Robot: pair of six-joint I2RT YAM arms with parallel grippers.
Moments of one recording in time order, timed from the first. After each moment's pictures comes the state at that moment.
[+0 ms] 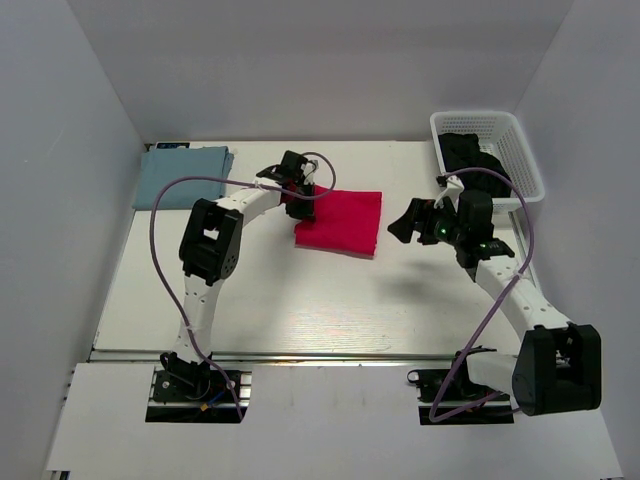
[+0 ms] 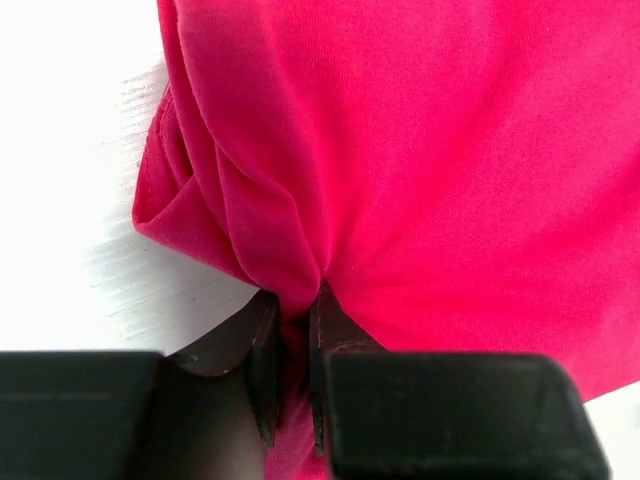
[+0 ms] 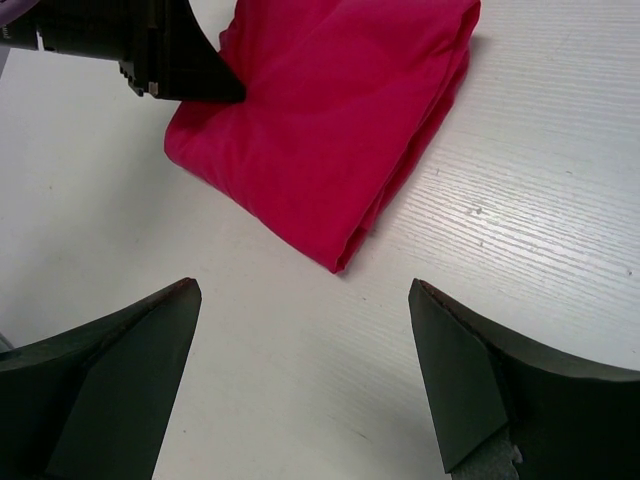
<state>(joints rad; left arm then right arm) -0.45 2.26 1.75 -0.49 0.18 -0.29 0.14 1.19 0.74 -0.05 -0.49 0.27</state>
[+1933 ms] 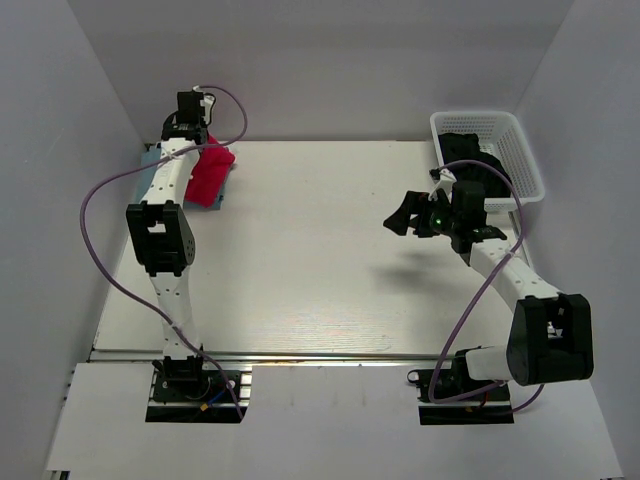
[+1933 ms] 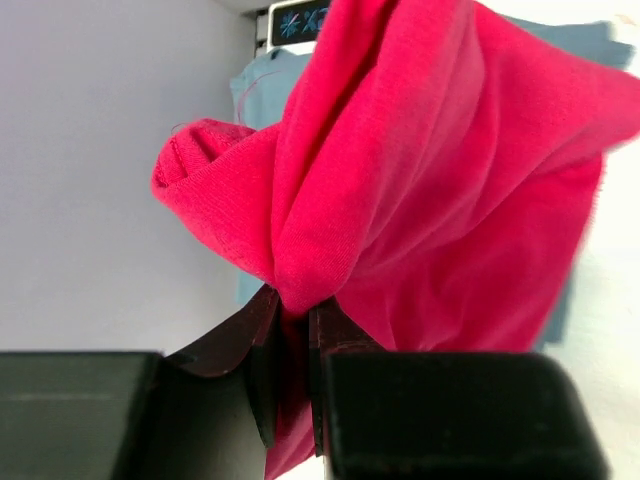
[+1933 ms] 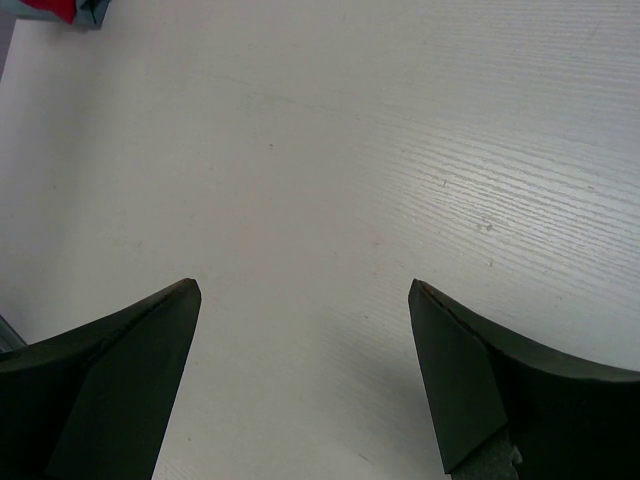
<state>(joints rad) -0.02 2.20 2.13 -0.60 -0.46 0.39 0.14 1.34 0.83 -0.05 -0.52 0.27</state>
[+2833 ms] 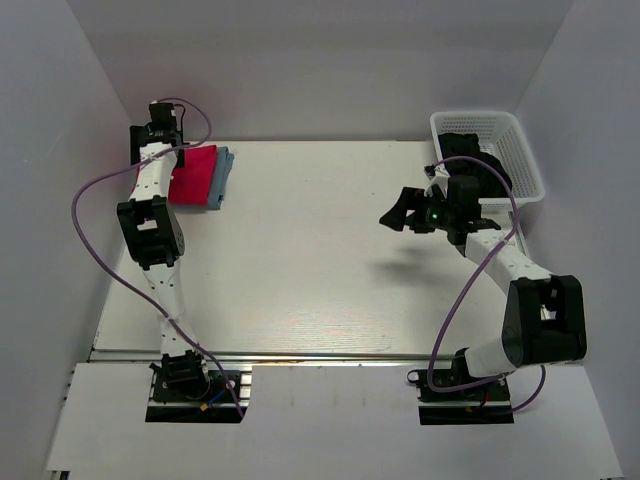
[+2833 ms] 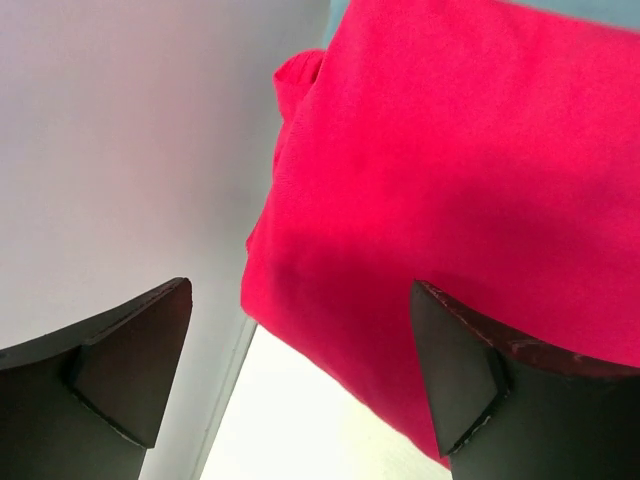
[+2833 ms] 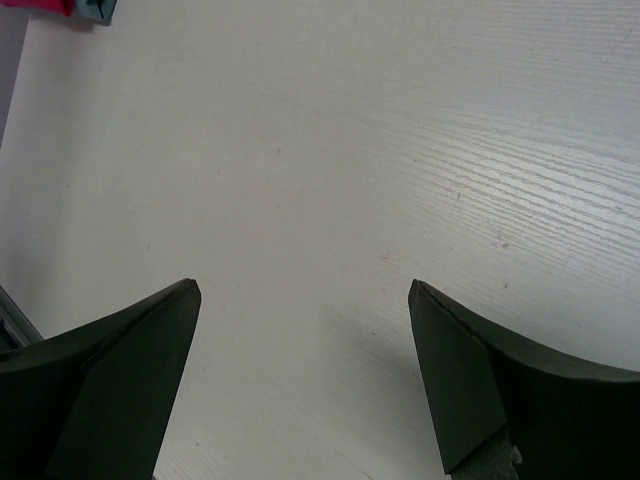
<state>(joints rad) 0.14 2.39 2.26 -0.64 -0.55 0.20 0.14 1.44 0.88 -0.04 -0.57 0.29</state>
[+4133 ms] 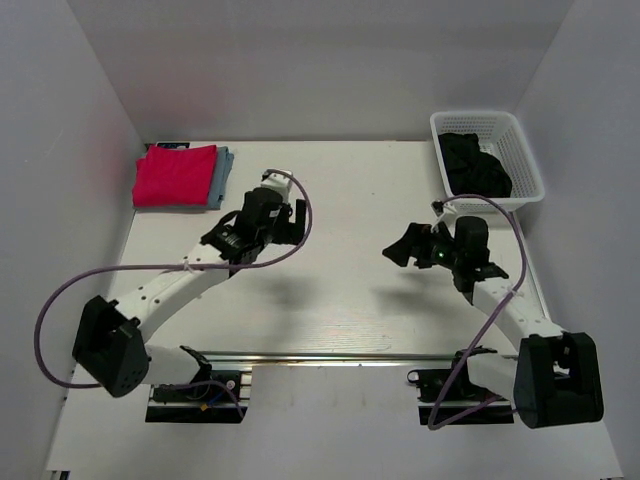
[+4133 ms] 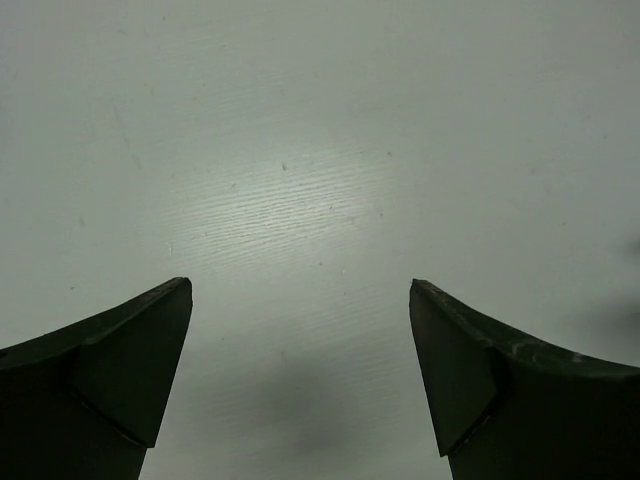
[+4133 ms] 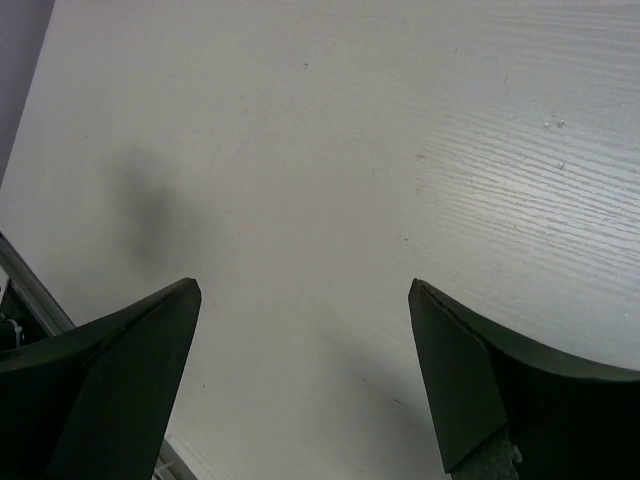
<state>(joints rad) -0.64 1.34 1.02 -0.28 -0.26 -0.26 0.14 1.14 0.52 0.10 -0.60 0.34</state>
